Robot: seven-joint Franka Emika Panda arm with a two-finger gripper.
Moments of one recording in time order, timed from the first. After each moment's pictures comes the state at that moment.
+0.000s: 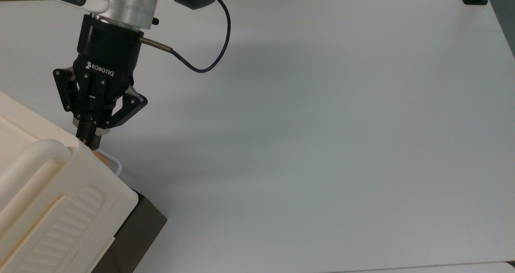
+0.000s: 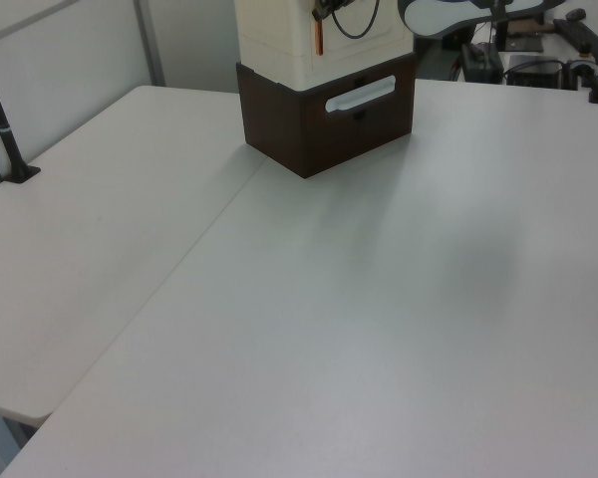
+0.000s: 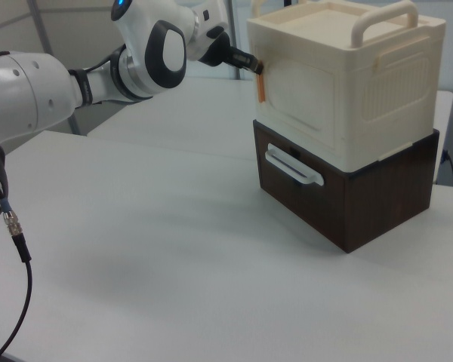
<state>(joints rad) 0.02 0.46 -0.17 -1.29 -0.32 2.65 0.47</state>
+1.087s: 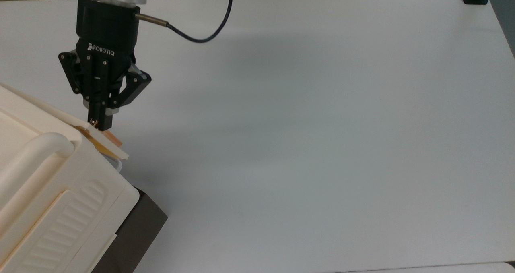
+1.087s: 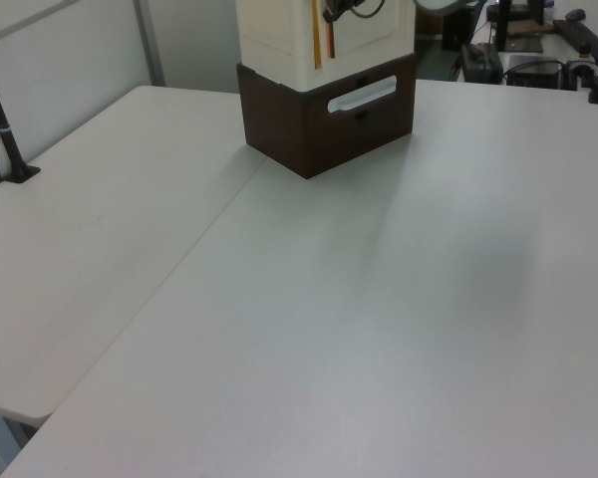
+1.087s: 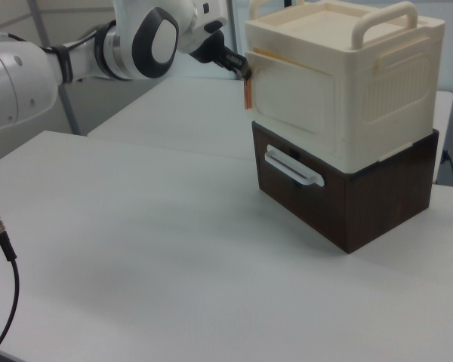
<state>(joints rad) 0.02 0.38 -0.15 -1.33 -0.12 2.49 0.33</state>
